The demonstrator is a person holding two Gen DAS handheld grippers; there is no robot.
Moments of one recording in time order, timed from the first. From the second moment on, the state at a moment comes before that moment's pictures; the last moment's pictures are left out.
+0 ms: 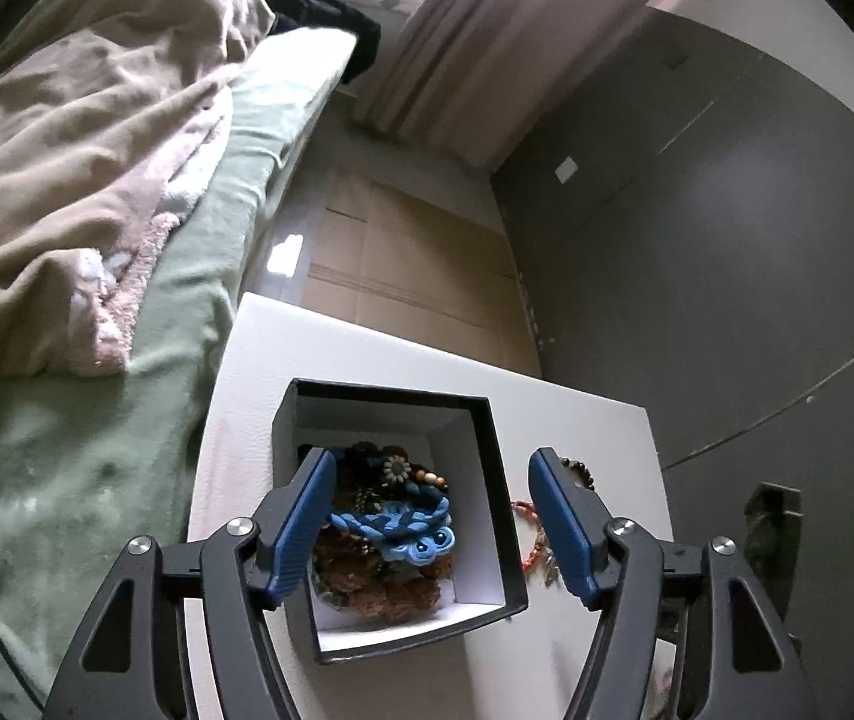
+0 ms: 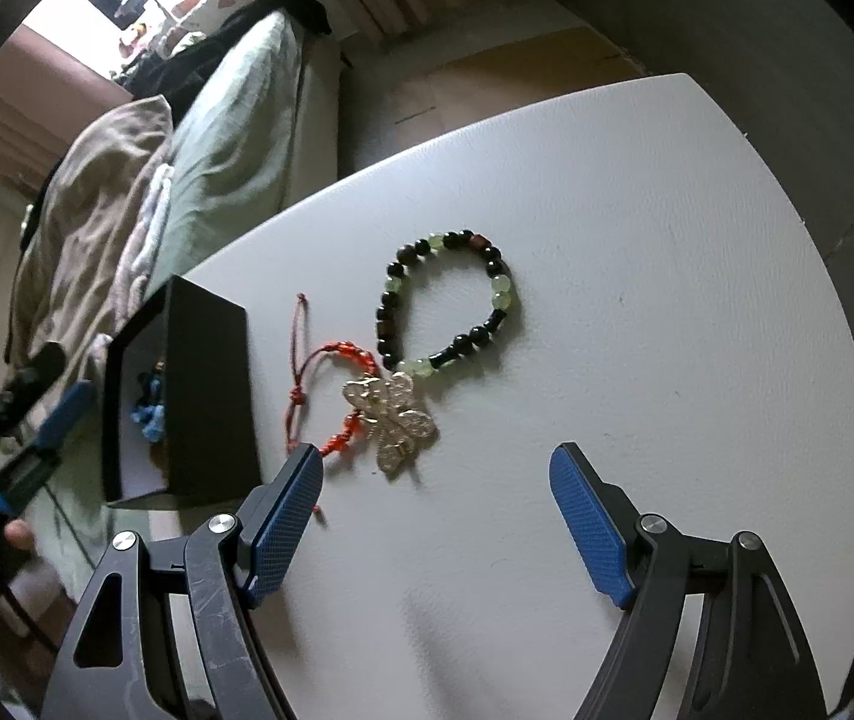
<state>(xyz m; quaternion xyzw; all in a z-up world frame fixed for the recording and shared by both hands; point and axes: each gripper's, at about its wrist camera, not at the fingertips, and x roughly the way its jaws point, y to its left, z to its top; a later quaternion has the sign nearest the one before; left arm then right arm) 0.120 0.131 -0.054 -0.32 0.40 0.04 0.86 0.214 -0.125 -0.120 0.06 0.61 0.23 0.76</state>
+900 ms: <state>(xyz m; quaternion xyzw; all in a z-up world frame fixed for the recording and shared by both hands) 0.105 0.160 -0.041 -0.34 0.37 0.06 0.86 0.198 -0.090 -0.078 0.00 0.51 0.30 0.81</state>
